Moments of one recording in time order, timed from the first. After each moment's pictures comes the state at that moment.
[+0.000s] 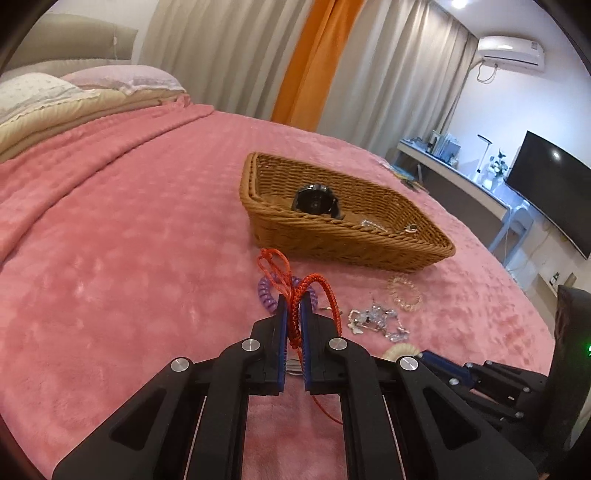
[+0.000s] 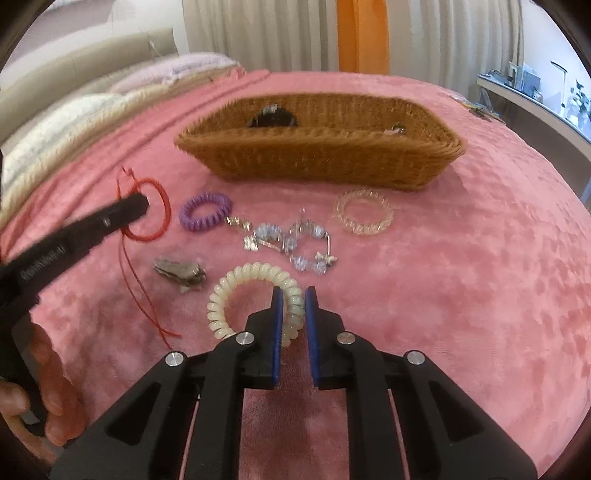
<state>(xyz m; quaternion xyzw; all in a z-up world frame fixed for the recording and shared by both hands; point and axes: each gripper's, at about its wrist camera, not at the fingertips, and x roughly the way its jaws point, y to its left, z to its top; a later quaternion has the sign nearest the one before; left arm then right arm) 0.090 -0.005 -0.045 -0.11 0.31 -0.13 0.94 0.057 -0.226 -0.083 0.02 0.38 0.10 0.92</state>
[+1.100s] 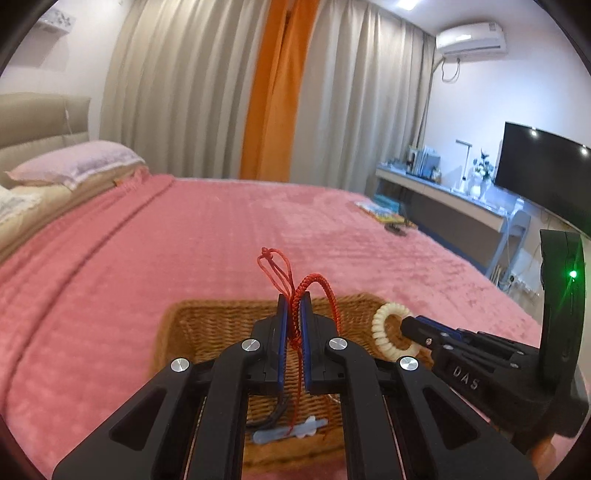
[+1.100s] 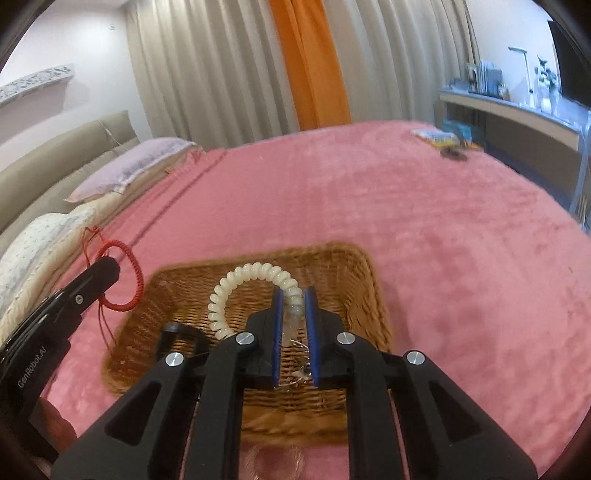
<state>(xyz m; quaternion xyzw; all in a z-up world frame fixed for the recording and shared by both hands) 0.225 -0.096 0.033 -0.03 0.23 -0.15 0.96 0.227 -0.314 -0.005 0.11 0.30 0.05 0.94</state>
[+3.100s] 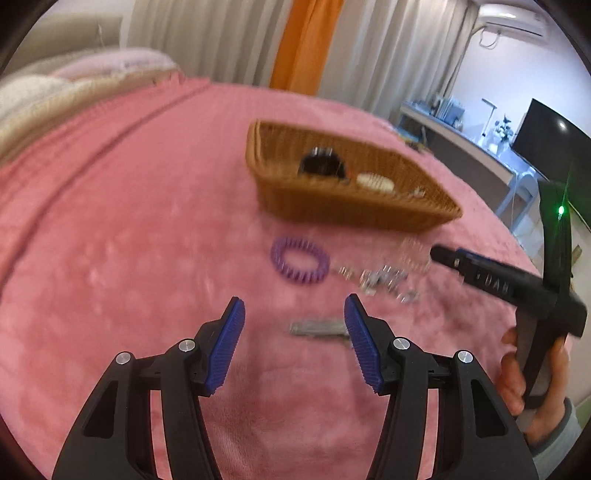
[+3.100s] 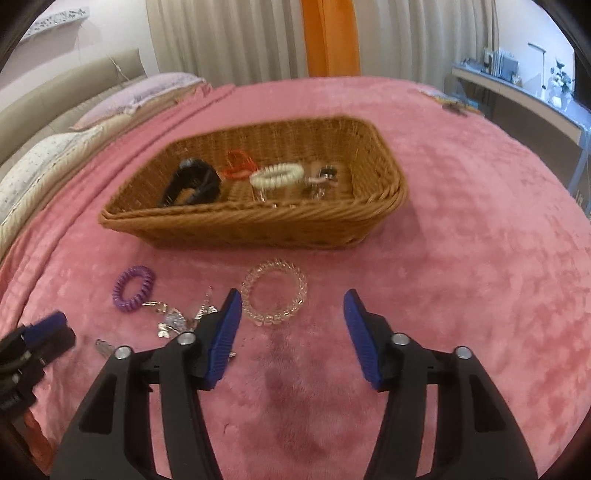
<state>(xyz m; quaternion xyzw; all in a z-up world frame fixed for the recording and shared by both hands) 0.091 0.004 -0.054 -0.08 0.39 -0.13 0.91 0.130 -0.283 -0.072 0.05 0.39 0.06 0.92</state>
